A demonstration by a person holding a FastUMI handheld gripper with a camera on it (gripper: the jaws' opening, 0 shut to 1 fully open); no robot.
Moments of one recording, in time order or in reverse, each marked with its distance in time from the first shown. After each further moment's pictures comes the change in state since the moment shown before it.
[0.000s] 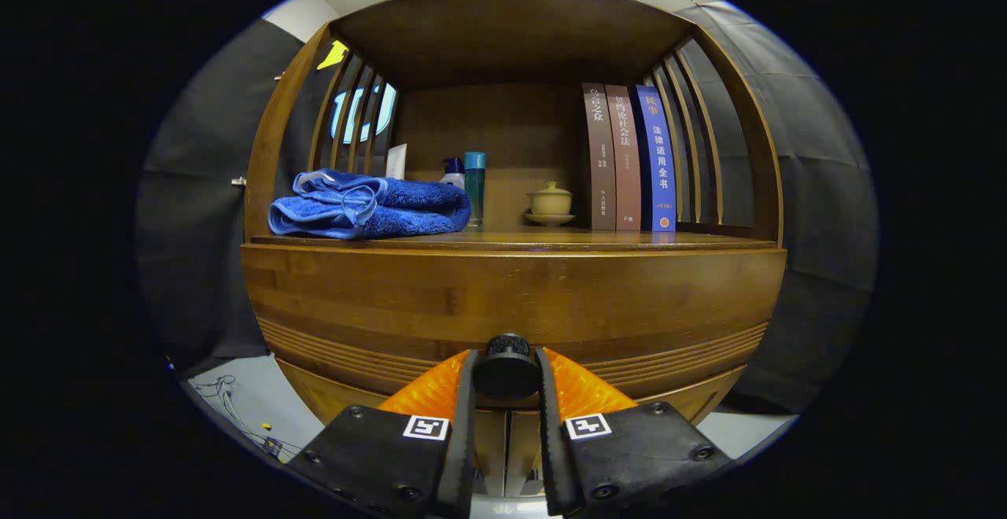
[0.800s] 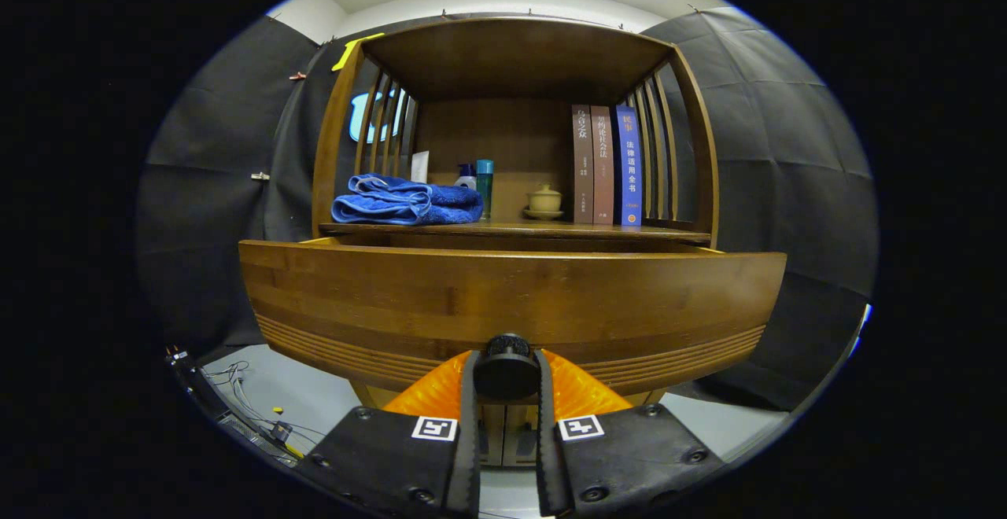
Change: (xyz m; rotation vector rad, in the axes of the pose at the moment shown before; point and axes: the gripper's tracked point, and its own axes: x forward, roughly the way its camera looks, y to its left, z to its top) arm -0.133 -0.002 -0.008 0.007 0.005 0.008
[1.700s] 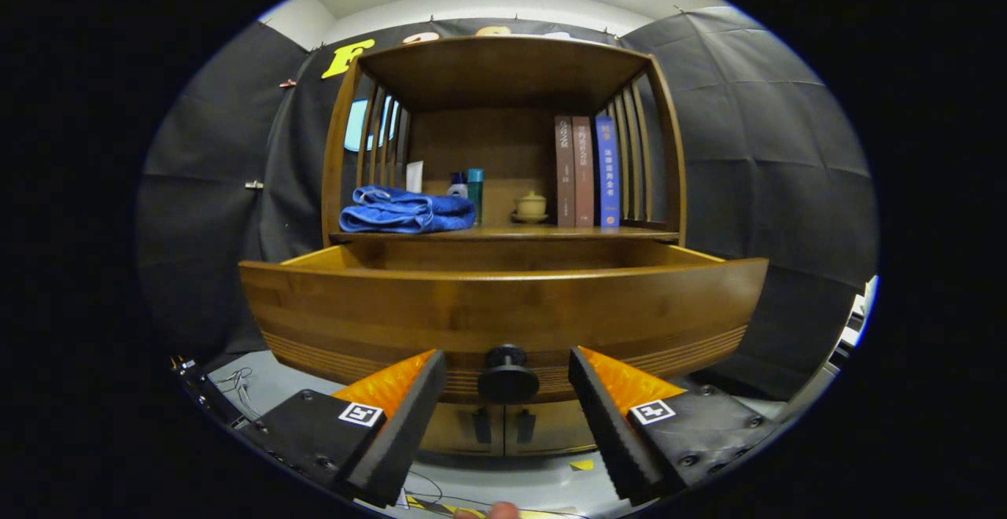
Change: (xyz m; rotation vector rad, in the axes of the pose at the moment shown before) arm -0.046 -0.006 0.021 0.019 -0.018 -0.094
